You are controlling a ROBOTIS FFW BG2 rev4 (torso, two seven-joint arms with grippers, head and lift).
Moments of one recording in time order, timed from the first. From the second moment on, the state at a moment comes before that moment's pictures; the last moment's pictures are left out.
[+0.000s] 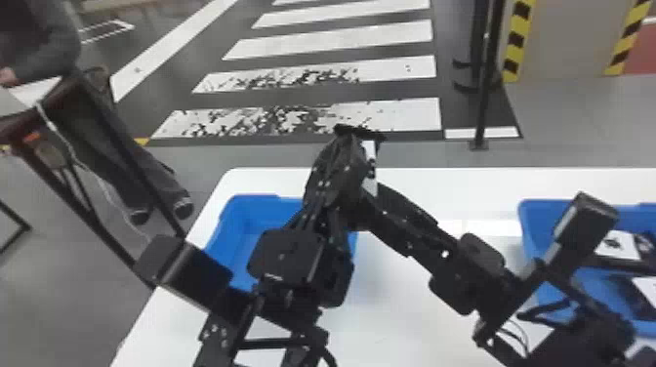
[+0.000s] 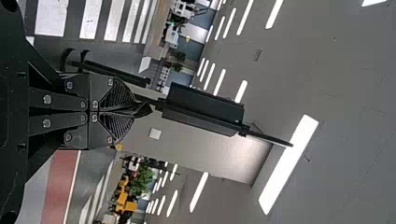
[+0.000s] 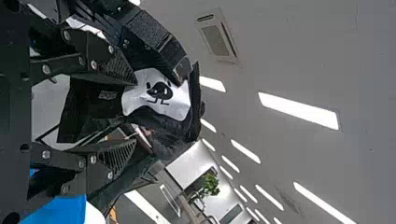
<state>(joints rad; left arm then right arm) 0.58 0.13 -0.23 -2.46 0.26 -0.01 0.03 0.04 -0.33 0.56 -1.94 -0.98 0.12 0.42</state>
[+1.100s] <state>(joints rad) 0.26 0.01 0.07 -1.66 -0.16 -0.28 0.05 0.08 -0.33 0.55 -1.89 -1.07 0.10 0.43</state>
